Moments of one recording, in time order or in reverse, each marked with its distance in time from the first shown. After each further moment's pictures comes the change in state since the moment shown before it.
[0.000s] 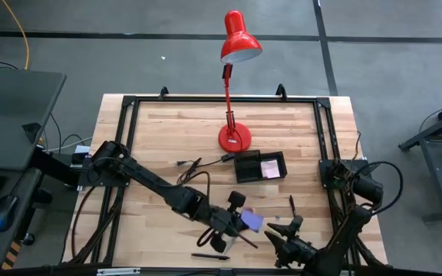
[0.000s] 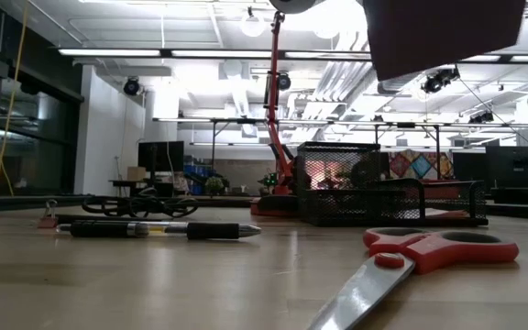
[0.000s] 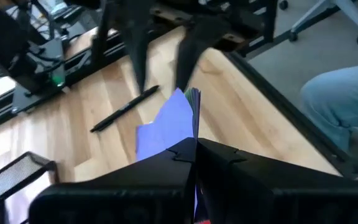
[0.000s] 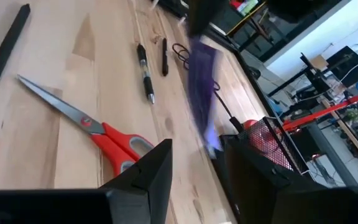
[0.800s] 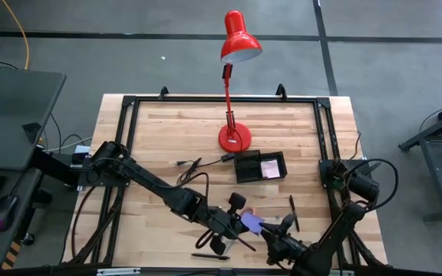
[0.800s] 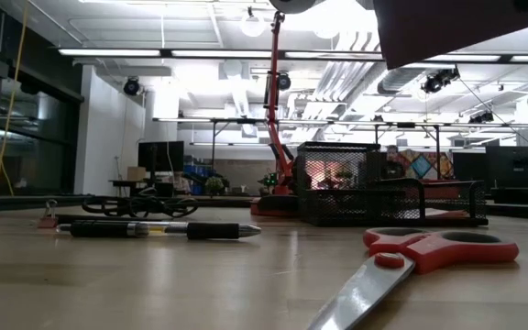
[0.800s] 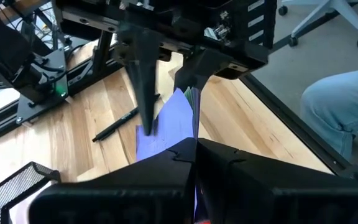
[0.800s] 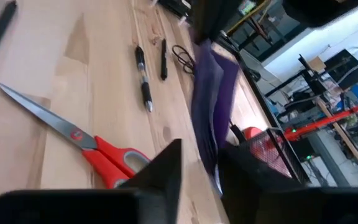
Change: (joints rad) left arm -0.002 0.000 0.000 0.025 -0.001 0.018; right arm -0.058 0.000 0.000 0.161 0.006 -0.193
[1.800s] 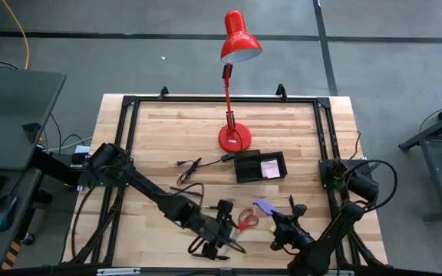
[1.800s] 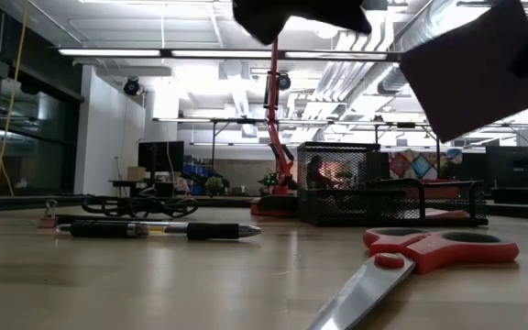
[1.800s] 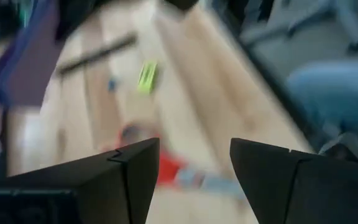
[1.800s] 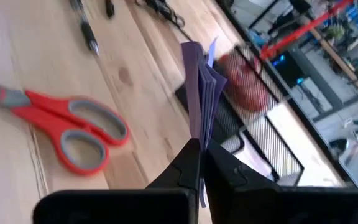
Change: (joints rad) left arm -0.054 -0.006 -0.201 0.138 -0.034 -0.242; right arm -0.011 0.001 -0.043 -0.376 -0.194 0.576
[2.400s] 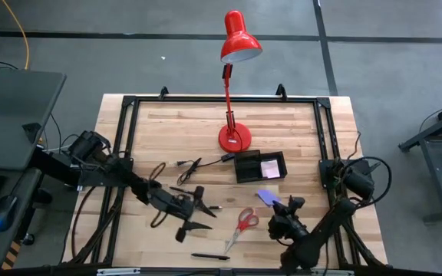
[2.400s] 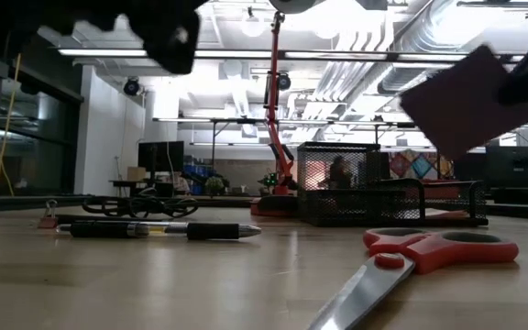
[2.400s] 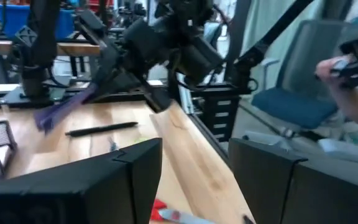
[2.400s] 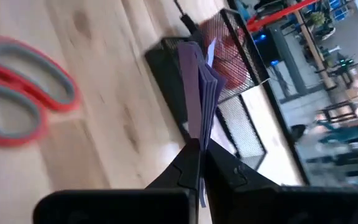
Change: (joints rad) left arm -0.024 -0.230 -0.731 1.062 0.054 -0.088; right arm -0.090 0.000 -0.011 -0.078 -0.108 -0.150
